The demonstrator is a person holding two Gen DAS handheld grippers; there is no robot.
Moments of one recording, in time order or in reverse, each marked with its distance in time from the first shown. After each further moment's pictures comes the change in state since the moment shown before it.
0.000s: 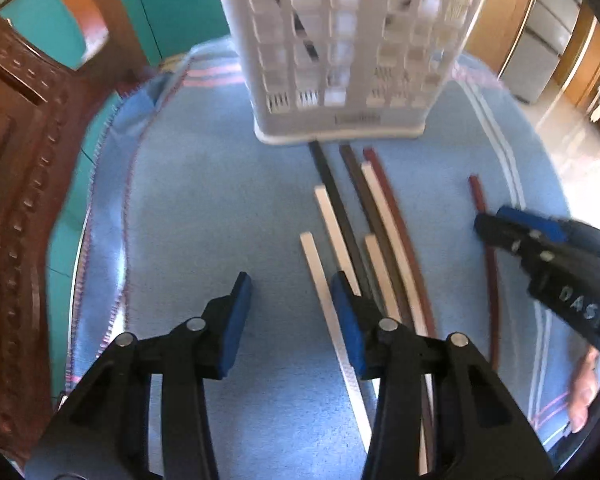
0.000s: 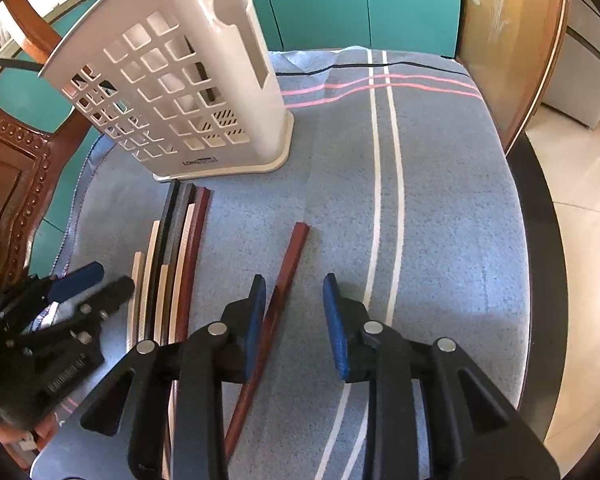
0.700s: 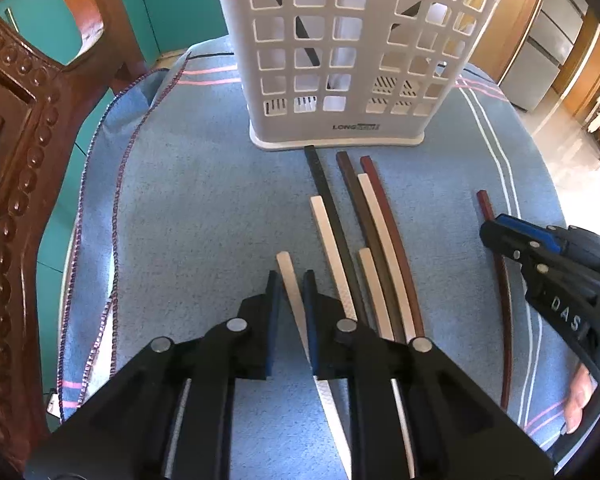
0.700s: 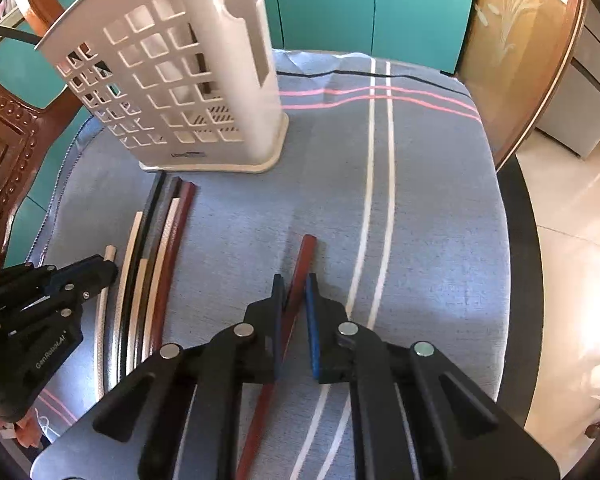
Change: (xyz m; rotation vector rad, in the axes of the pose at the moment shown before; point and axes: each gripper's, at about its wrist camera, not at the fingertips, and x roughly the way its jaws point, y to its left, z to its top) left arm -0.010 0.011 -0.003 -0.023 0.011 -0.028; right arm -0.004 0.008 -0.001 -0.081 0.011 -0.076
